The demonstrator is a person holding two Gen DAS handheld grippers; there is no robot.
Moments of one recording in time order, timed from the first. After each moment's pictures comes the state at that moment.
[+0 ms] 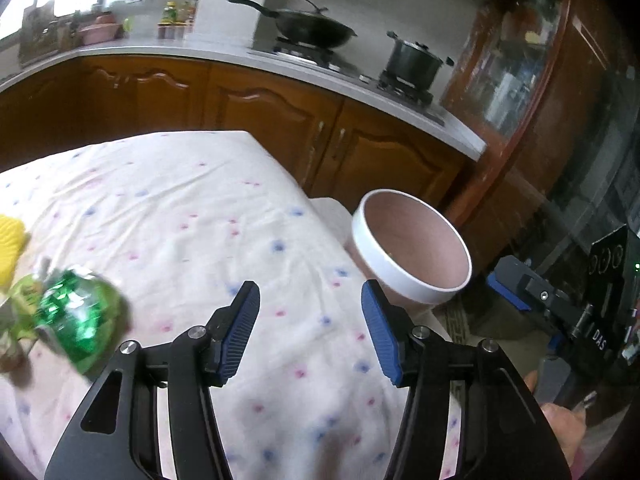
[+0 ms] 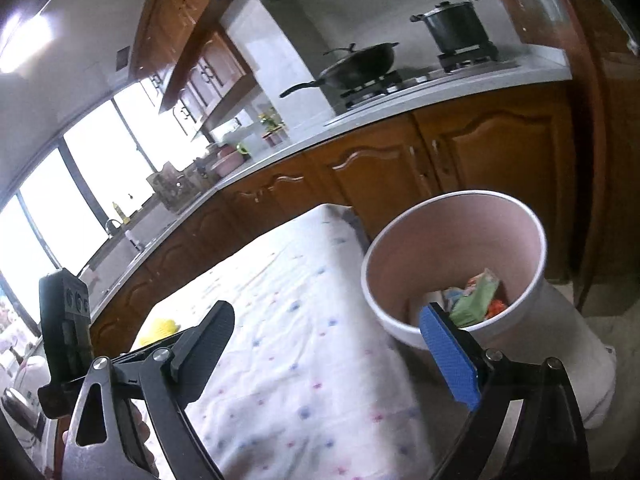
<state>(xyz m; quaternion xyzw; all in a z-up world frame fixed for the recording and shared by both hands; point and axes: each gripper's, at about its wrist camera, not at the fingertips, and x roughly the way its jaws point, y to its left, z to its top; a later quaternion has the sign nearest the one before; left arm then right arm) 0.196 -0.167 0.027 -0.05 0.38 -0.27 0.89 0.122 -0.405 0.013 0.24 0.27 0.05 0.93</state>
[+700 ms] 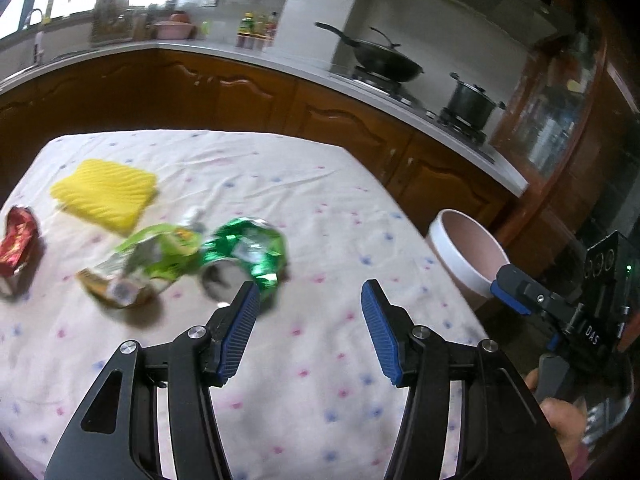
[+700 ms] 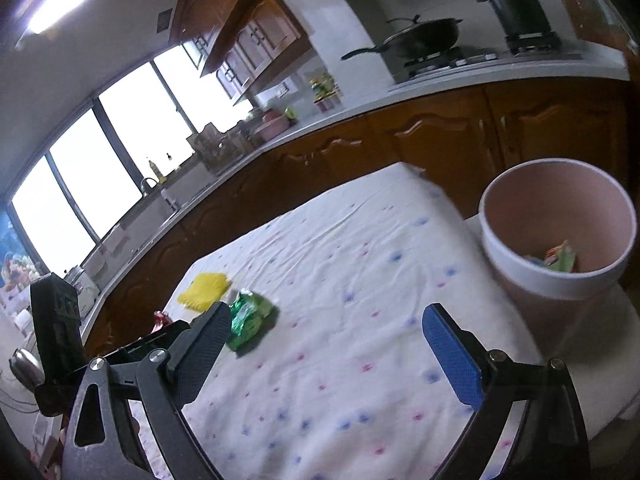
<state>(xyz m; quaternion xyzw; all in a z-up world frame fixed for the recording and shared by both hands) 0.153 -0.035 0.018 -0.10 0.36 -0.17 0.91 0.125 -0.304 0.001 0.21 0.30 0.13 0.92</state>
